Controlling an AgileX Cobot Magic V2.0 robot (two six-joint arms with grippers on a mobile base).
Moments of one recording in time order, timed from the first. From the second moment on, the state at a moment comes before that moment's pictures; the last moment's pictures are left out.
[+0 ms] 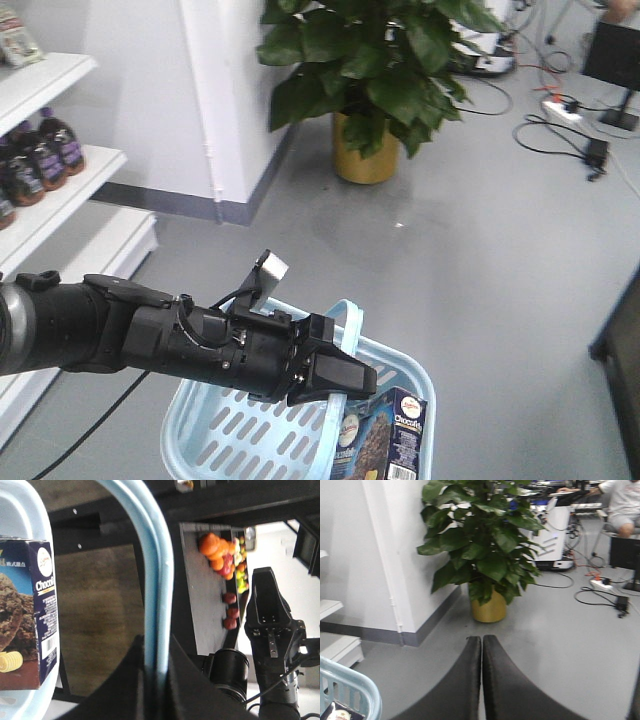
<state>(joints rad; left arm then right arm) -0.50 1.78 -0.90 -1.66 0.98 0.91 0.03 -0.01 0.03 -0.07 0.14 0.10</state>
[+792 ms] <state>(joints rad) -0.50 1.78 -0.90 -1.66 0.98 0.91 0.03 -0.01 0.03 -0.07 0.14 0.10</state>
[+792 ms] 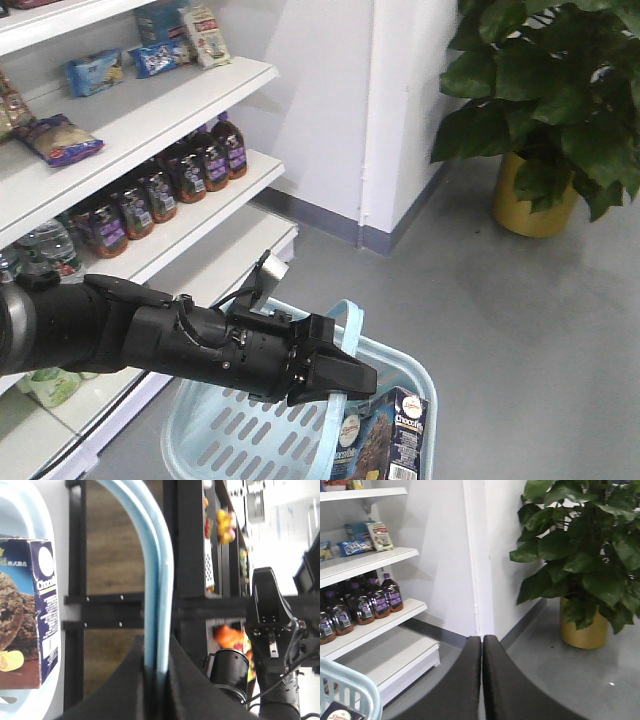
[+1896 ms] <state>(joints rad) -0.50 1.78 -0.90 -1.66 0.97 0.91 0.03 -0.01 0.03 -0.07 0.14 0.10</state>
